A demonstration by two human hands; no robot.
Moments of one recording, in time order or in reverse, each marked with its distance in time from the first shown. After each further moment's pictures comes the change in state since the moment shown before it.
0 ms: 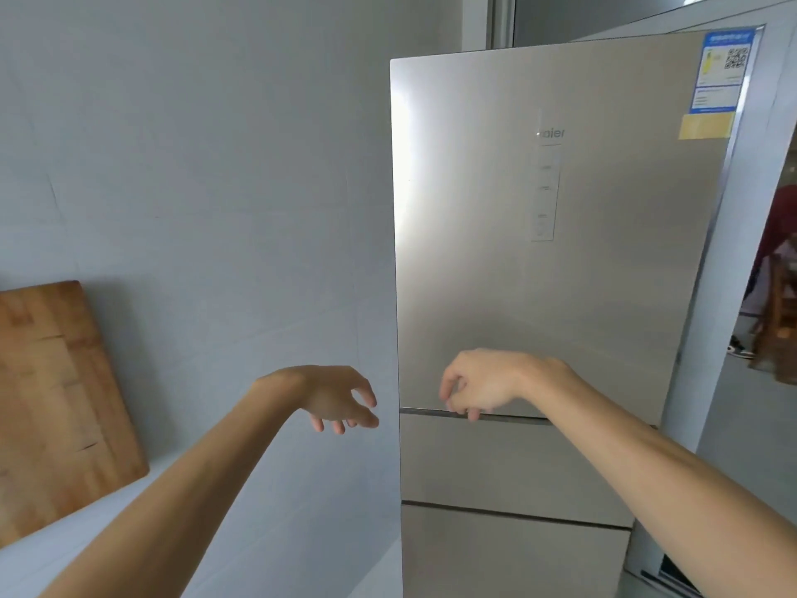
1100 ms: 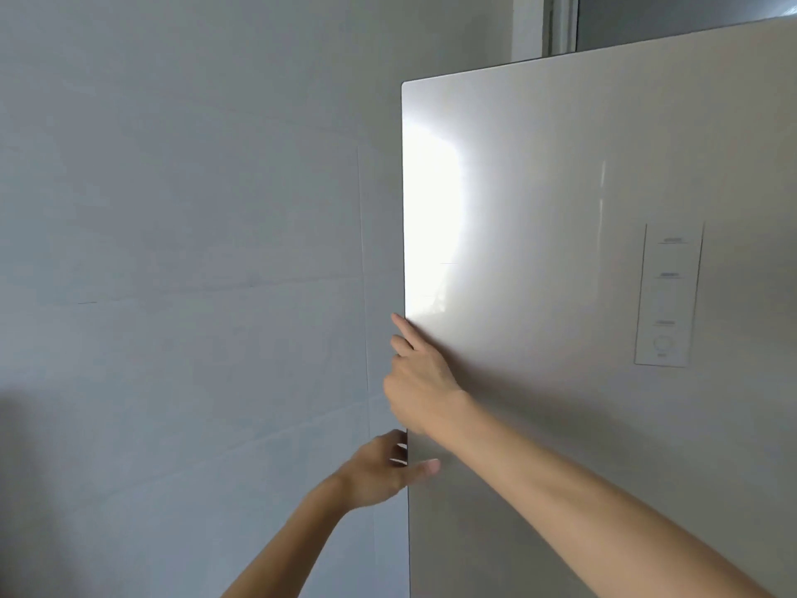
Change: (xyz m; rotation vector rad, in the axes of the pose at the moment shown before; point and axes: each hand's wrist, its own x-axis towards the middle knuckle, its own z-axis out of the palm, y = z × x) left_hand 0.272 -0.028 -0.067 -0.562 0.348 0.096; right_hand 0.261 -0.011 -0.124 -1.068 0.652 -0.259
